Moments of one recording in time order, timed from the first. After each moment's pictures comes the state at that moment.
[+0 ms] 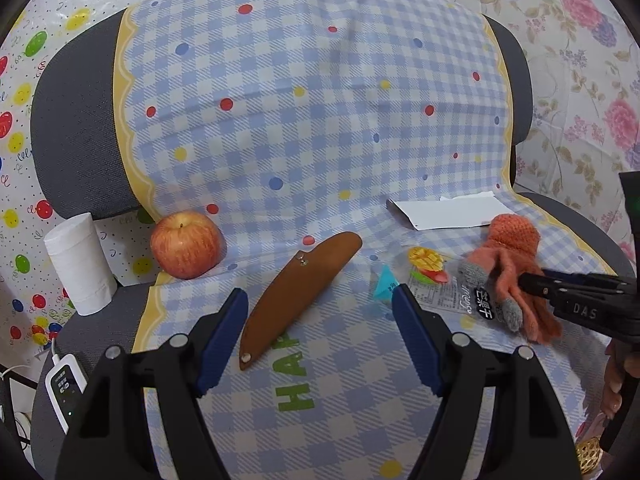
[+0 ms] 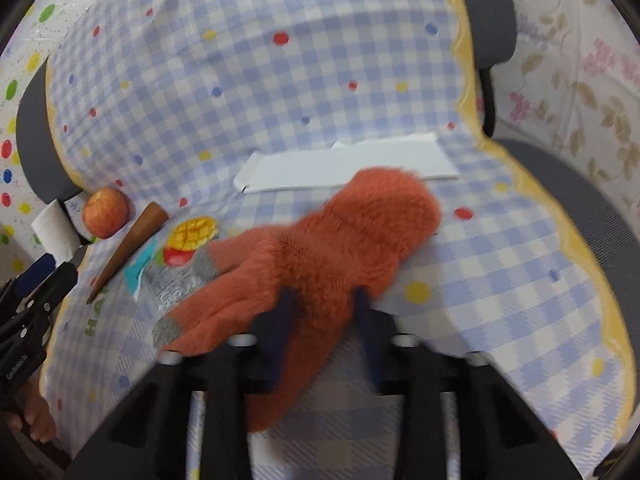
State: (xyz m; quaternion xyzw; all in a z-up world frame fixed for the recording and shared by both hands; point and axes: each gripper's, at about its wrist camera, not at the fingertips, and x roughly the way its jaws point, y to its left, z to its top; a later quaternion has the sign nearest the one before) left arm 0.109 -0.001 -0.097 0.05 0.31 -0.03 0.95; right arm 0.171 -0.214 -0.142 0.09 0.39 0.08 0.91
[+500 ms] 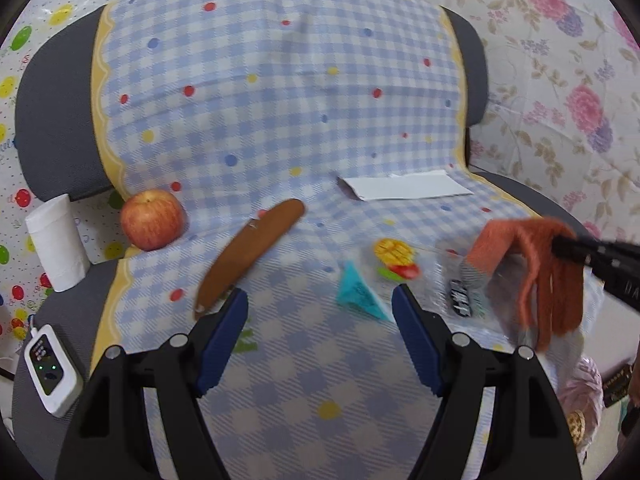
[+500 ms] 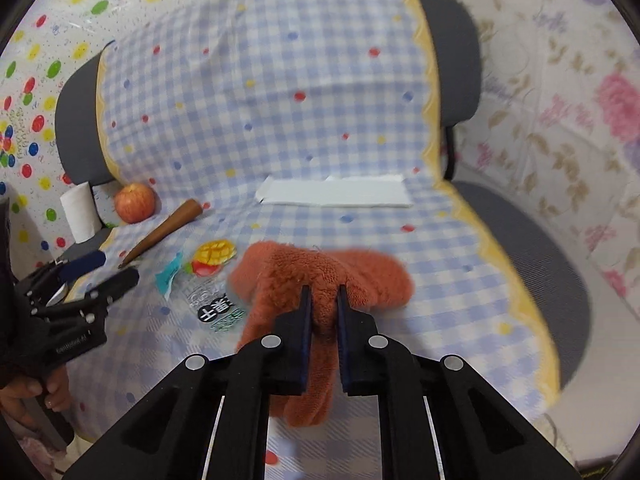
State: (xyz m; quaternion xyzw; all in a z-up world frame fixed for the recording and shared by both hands) left arm 0.068 -0.022 -0.103 0.04 0.33 -0.10 0.94; right arm 0.067 -0.228 -0.089 0.03 0.31 0.04 0.95
